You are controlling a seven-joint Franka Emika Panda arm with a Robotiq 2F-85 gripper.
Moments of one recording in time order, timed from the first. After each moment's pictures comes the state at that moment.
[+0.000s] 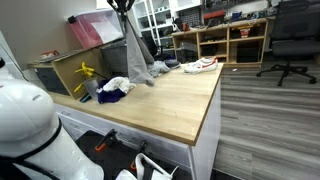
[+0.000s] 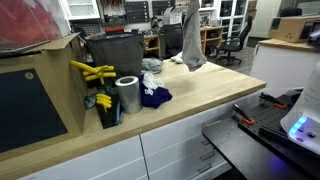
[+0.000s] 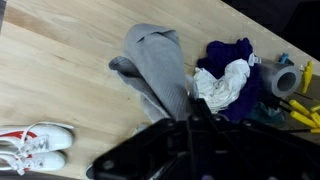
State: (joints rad) arm 0.03 -0.05 0.03 -1.66 0.18 1.58 -0.37
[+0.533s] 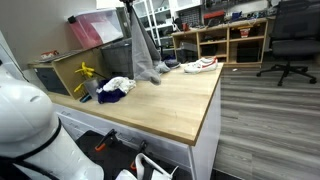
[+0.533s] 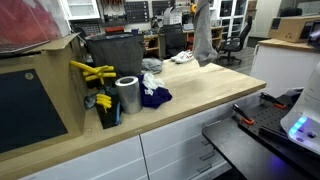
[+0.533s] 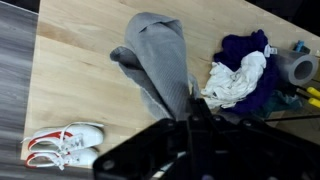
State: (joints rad) arm 0.00 -0.11 -0.04 -1.67 0.17 1.58 -0.37
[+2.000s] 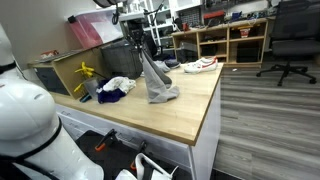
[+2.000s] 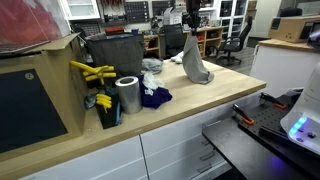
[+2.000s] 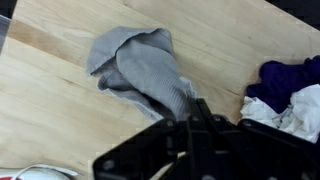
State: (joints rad) arm 0.05 0.16 0.07 -1.80 0.01 1.82 -0.31
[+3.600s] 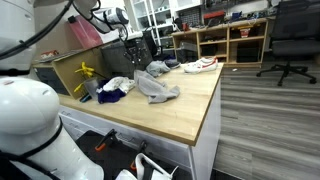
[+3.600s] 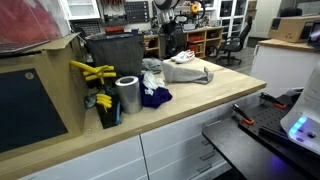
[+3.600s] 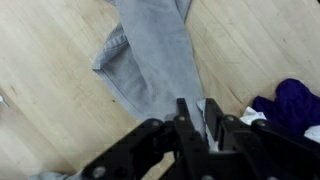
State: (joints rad) arm 0.16 0.50 0.18 -1.56 -0.22 1.86 -0.47
